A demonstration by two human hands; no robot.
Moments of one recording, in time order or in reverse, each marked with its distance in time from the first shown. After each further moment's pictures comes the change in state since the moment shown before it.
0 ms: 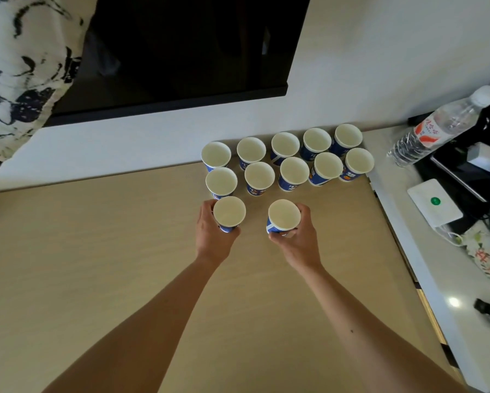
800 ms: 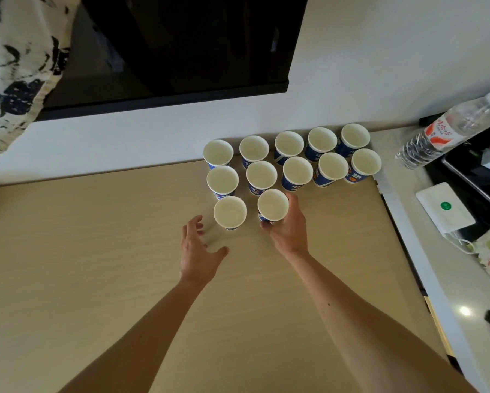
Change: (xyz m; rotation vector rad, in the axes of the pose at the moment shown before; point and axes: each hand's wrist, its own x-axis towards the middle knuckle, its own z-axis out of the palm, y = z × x) left_hand -0.029 -0.032 -0.021 0.028 -0.021 -0.075; right_hand 0.032 0.002 0.027 -0.138 0.026 -0.110
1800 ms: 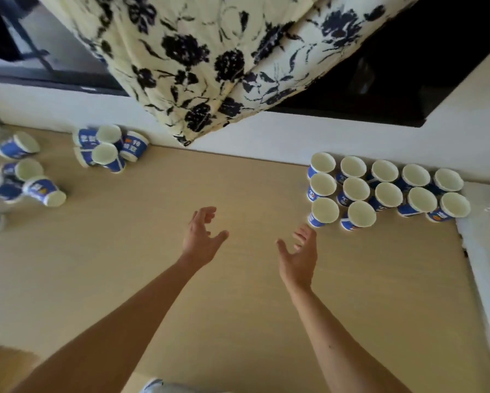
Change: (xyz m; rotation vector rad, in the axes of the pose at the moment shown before) left_hand -0.065 -0.049 -0.211 0.038 0.175 -0.012; right_hand -0.168 -0.104 0.099 0.216 -0.053 0.008
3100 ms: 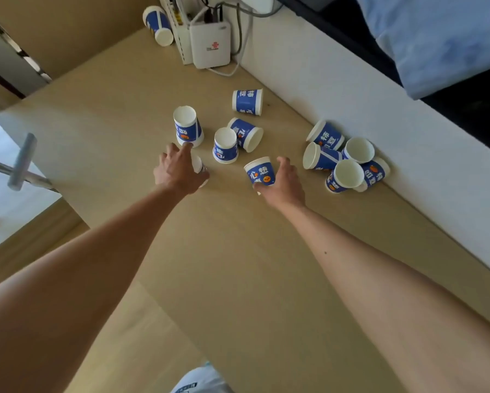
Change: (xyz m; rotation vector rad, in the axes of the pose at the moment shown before) left_hand 0.103 -0.339 -0.462 0.478 0.302 -0.610; right_hand -0.126 -0.184 0.578 -0.798 -0.855 -0.395
